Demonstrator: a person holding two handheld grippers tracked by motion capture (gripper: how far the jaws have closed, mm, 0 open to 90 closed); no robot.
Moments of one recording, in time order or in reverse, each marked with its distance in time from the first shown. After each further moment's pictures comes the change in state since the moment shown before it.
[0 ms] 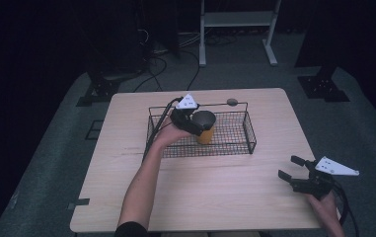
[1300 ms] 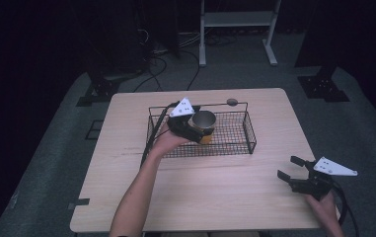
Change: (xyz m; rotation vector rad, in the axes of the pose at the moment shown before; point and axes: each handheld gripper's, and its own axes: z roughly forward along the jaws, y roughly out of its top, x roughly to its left) left arm -0.033 0.008 -0.030 -0.103 -0.015 0.012; right arm 0.003 0.000 0.001 0.015 -0.018 -0.012
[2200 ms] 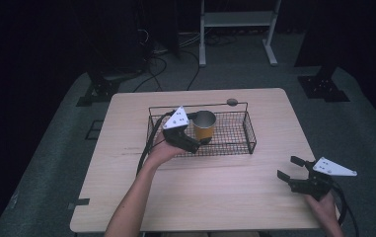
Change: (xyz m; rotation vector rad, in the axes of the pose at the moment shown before) left arm -0.025 -0.008 -0.021 -0.044 -0.006 0.036; right arm 0.001 0.000 0.000 0.006 -0.012 -0.003
